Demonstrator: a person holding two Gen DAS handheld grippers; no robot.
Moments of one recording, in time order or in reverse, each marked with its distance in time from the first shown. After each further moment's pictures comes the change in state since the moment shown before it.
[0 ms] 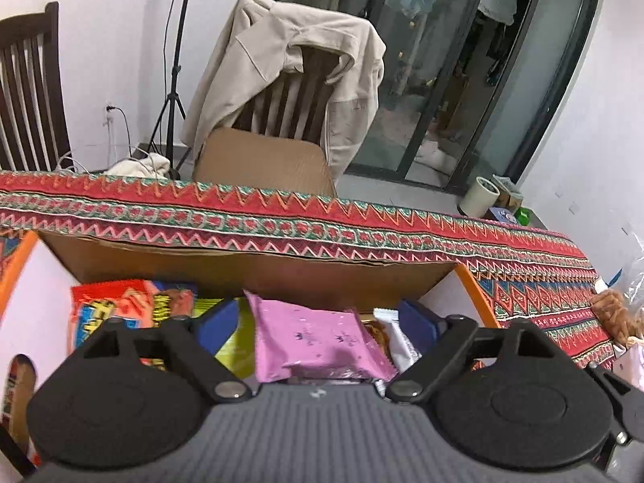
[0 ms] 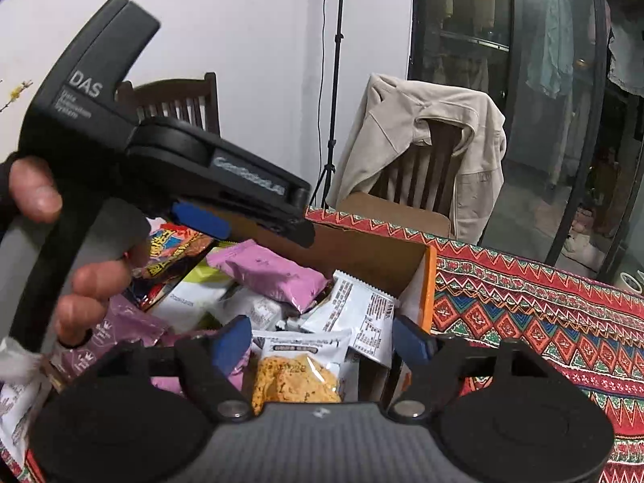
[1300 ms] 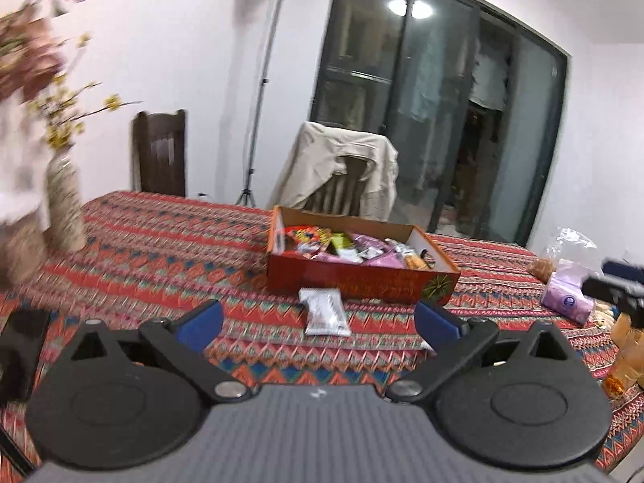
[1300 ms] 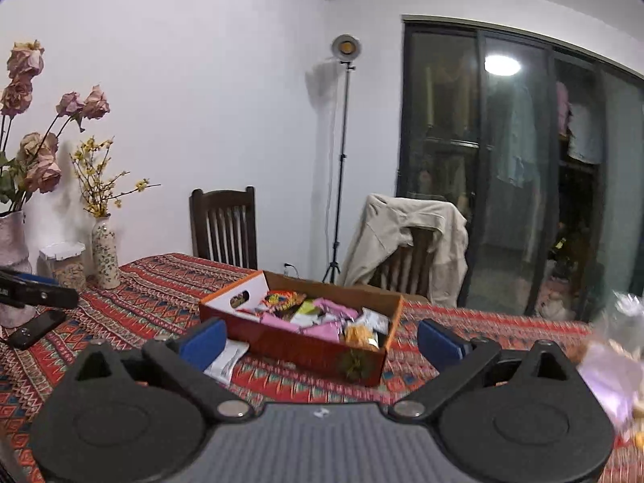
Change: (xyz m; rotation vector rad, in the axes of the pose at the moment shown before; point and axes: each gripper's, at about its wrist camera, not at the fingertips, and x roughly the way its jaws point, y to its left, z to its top) left arm -0.426 0.025 -0.274 0.014 -0.349 0.131; right arm -0.369 0.086 -0.105 0.008 -0.313 -0.034
